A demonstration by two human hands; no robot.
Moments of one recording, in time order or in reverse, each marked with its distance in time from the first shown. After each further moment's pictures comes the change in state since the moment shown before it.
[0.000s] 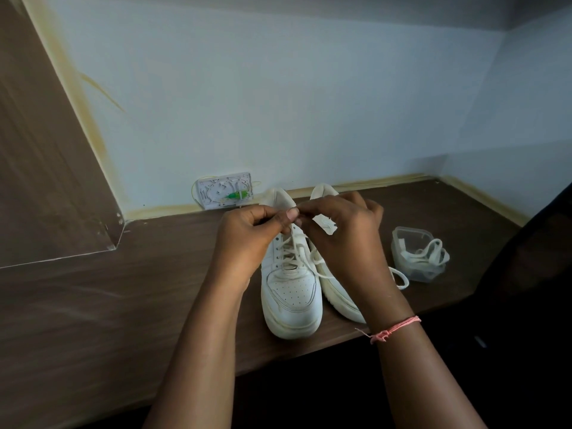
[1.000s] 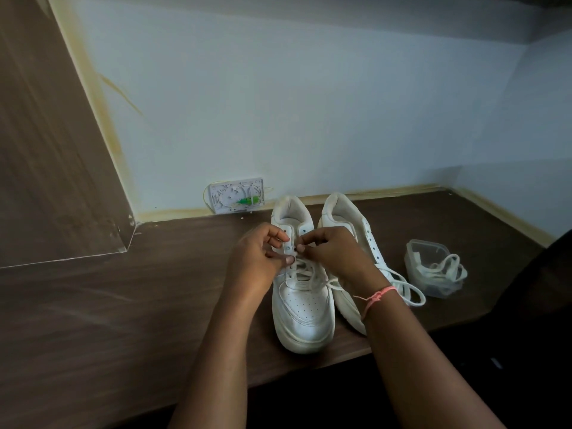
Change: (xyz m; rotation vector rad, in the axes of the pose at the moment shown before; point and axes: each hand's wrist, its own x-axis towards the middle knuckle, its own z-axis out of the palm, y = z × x) left_hand 0.011 -0.055 -0.015 0.329 -0.016 -0.061; right_hand 0.012 0.027 0.050 0.338 -0.562 0.710
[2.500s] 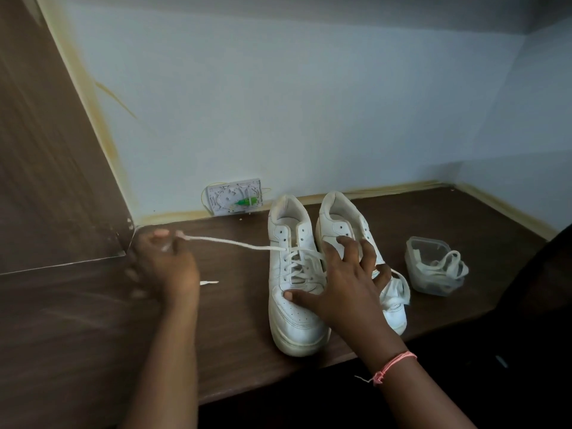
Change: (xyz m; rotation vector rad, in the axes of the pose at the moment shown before) left_hand 0.017 -0.047 -0.062 0.104 0.885 -0.367; right_hand -0.056 0.028 0.005 -0.768 0.194 -0.093
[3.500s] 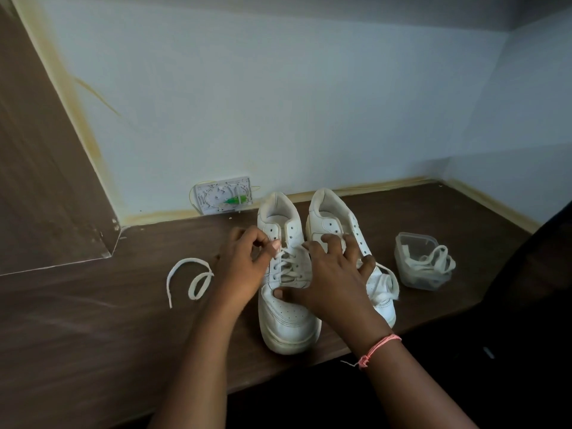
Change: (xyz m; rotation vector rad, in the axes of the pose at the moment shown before) left_hand -0.062 0.004 0.037 0.078 -0.783 0.601; right_hand 0.010 -0.002 0.000 -0.023 -0.044 -0.039
